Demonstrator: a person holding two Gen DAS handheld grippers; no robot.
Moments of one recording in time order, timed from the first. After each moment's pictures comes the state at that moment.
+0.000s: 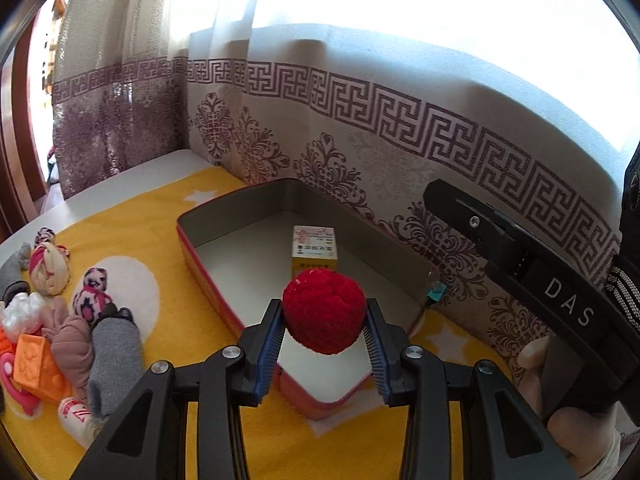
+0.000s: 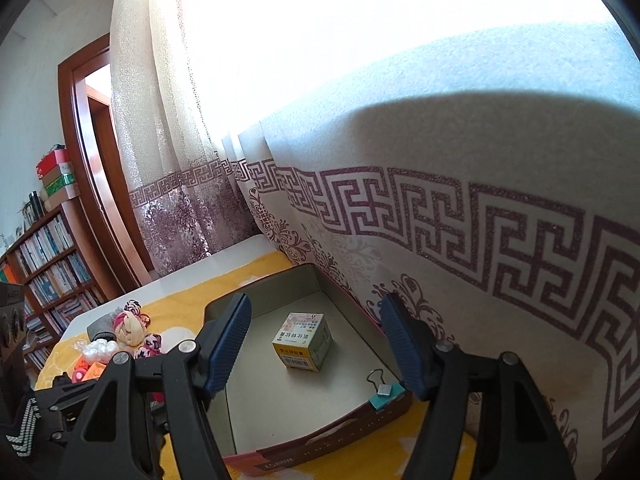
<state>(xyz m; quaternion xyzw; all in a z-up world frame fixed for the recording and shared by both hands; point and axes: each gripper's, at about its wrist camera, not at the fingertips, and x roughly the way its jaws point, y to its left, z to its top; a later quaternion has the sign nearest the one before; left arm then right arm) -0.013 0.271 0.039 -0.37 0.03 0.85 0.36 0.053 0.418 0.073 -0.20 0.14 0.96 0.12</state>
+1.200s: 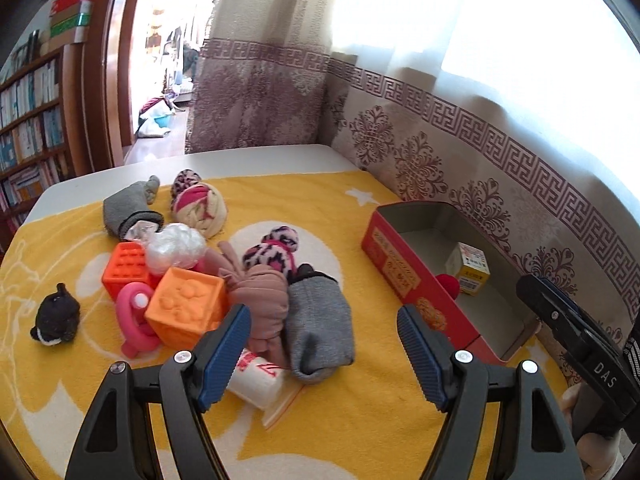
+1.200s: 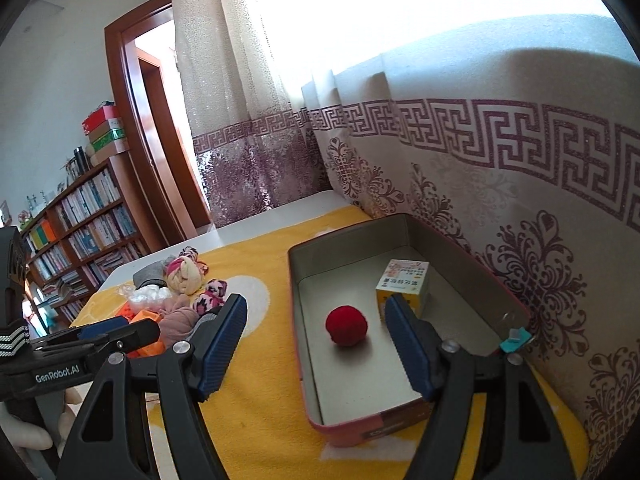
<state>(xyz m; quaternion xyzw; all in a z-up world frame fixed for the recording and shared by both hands) -0.034 0.097 0.027 -0.38 -0.05 0.91 0.18 0.032 0.335 0.046 -0.25 0.12 0.96 0.00</state>
